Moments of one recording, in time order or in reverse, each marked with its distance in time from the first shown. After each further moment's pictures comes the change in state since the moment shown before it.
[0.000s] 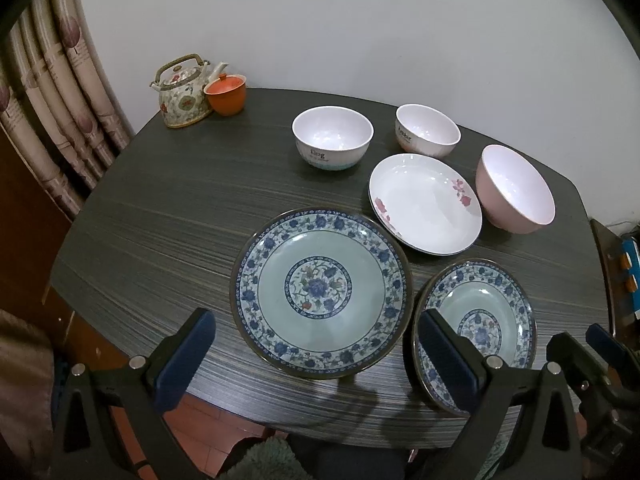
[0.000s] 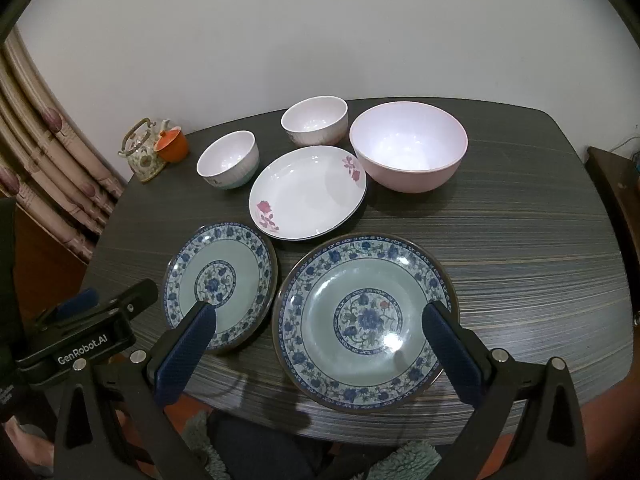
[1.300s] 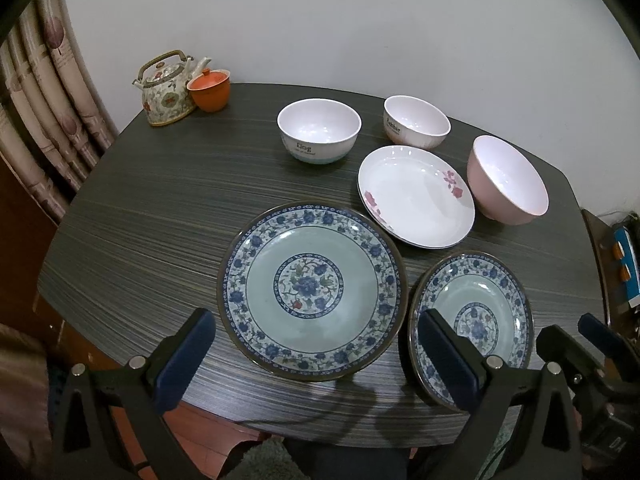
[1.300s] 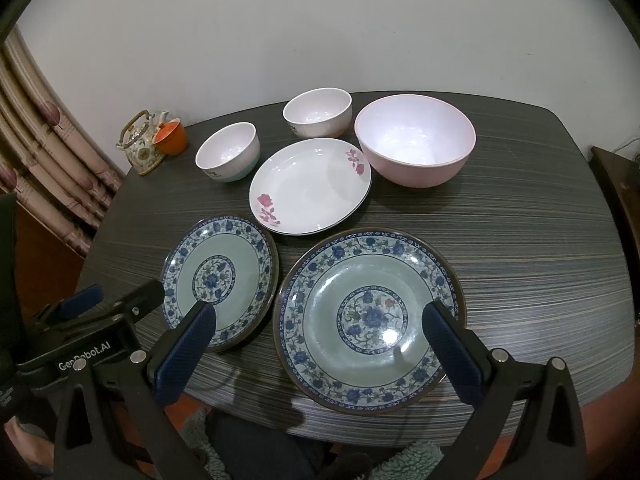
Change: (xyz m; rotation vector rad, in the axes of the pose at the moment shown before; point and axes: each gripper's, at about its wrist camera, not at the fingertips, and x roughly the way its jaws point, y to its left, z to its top) left arm 0.011 -0.001 0.001 0.026 0.017 -0.043; right arm 0.008 0.002 0.001 0.000 0.025 -0.002
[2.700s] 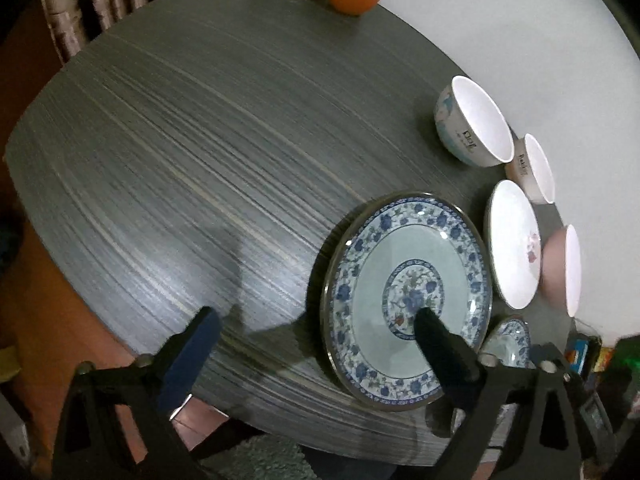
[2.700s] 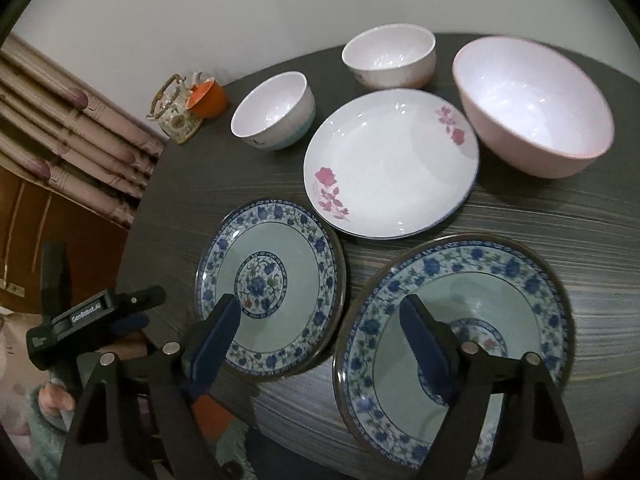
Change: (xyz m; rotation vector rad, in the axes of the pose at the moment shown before) left arm 0.082 0.150 0.003 -0.462 0.277 -0.133; right arm 0.099 0.022 0.043 0.000 0.222 0.259
